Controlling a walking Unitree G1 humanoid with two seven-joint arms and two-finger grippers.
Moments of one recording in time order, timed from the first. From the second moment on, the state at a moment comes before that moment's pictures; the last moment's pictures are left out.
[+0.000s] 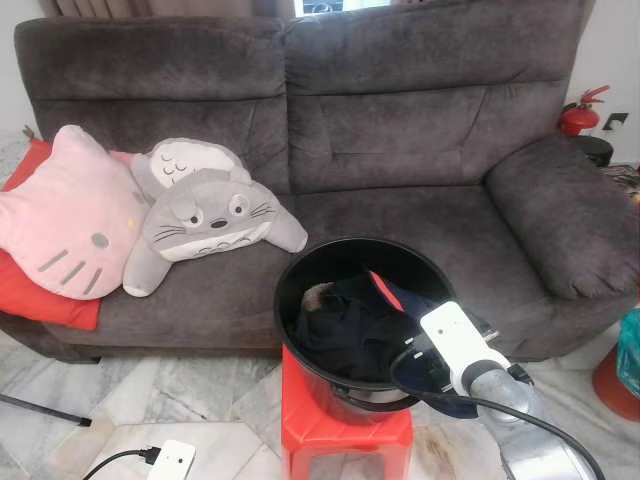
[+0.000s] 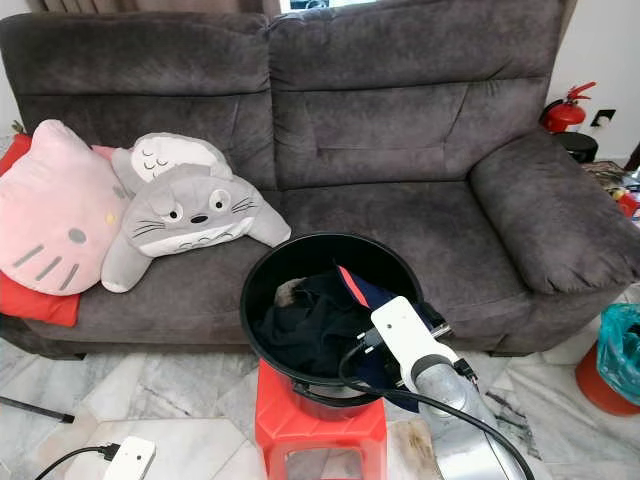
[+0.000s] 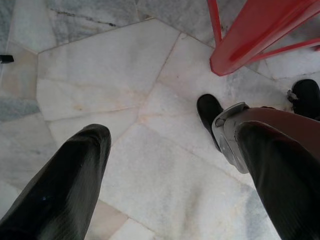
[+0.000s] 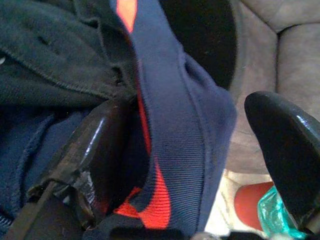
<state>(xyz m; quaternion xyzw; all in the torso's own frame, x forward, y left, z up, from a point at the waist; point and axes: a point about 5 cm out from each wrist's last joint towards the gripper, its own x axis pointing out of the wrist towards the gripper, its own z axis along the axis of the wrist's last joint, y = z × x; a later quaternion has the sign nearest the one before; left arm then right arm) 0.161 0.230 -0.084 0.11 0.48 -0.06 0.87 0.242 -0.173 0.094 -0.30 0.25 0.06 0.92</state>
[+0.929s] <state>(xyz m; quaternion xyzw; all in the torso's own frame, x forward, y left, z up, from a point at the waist) 0.161 0.226 -0.085 0.10 0.48 -0.07 0.87 0.238 -0.182 0.095 -0.32 0.24 0.01 0.92</state>
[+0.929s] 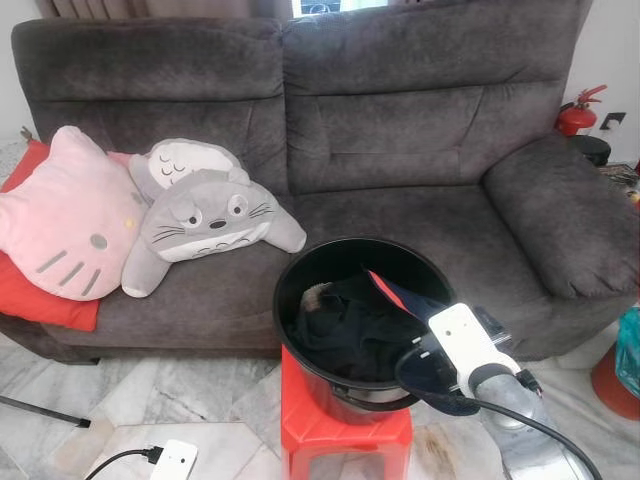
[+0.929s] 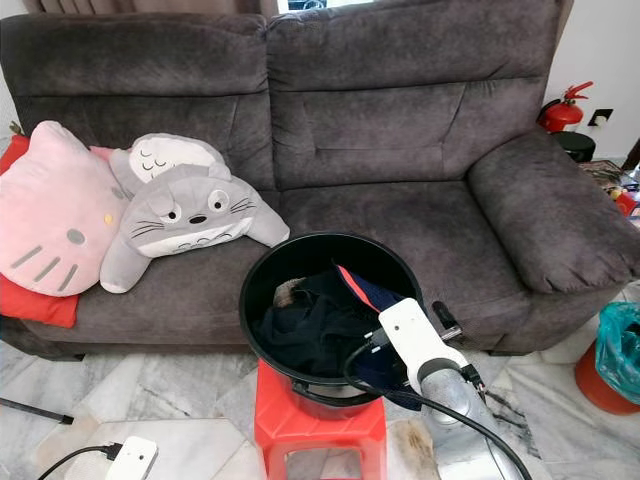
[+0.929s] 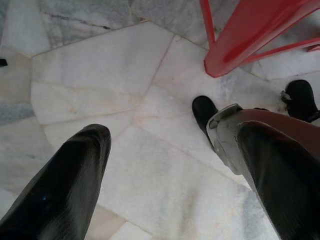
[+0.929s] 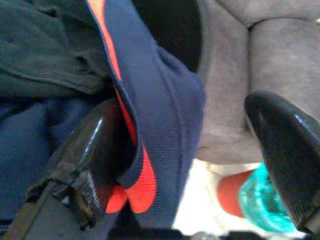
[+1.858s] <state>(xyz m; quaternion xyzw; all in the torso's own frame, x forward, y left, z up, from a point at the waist) 0.161 0.227 -0.085 0.10 0.48 -0.07 0.87 0.235 -0.197 0.100 -0.35 0.22 -0.06 0.91</state>
